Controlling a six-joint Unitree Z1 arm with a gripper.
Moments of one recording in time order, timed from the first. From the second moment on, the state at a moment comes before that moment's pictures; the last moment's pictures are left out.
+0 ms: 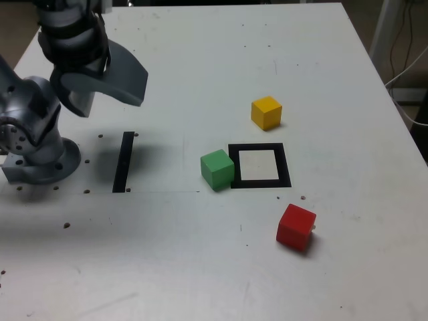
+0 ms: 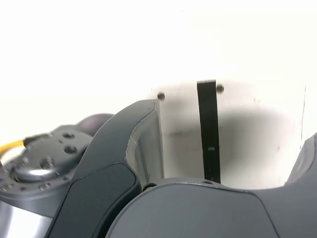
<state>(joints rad) -0.10 1.23 -0.77 1.18 0.29 -0.03</state>
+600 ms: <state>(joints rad) -0.23 1.36 -0.93 1.13 0.06 -0.07</state>
